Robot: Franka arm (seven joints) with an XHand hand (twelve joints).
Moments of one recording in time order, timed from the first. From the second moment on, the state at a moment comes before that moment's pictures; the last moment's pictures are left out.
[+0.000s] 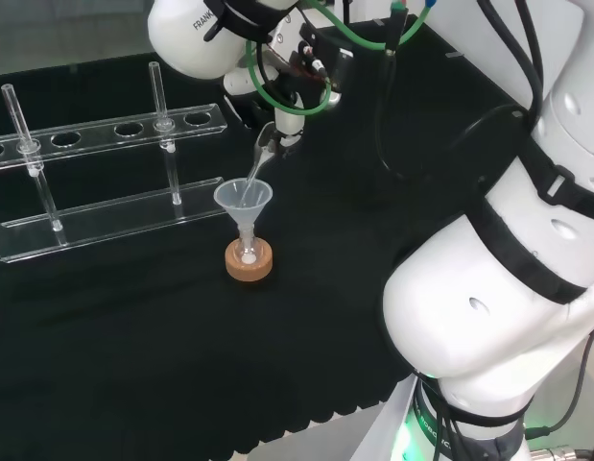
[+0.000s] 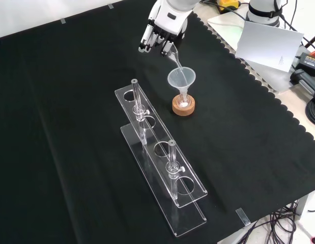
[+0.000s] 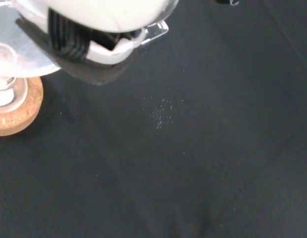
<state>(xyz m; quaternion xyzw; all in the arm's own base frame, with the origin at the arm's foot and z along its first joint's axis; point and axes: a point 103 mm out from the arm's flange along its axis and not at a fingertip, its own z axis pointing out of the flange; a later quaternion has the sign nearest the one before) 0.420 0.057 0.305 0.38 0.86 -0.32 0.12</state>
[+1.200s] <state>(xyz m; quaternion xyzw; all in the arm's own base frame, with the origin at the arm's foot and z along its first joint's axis) 0.426 0.076 0.314 0.33 0.86 -0.34 0.19</state>
